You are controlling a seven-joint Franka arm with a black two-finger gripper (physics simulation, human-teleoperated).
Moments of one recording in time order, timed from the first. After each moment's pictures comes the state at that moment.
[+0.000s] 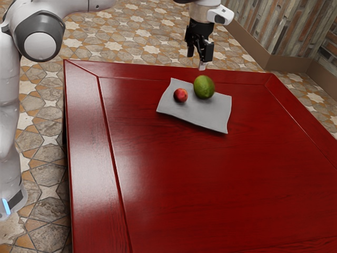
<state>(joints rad) -0.05 0.10 0.20 -1.32 -0.04 1.55 0.03</state>
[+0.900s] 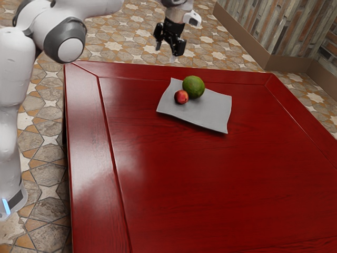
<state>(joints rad) 0.08 0.25 0.41 -1.32 -0.04 1.52 0.04</state>
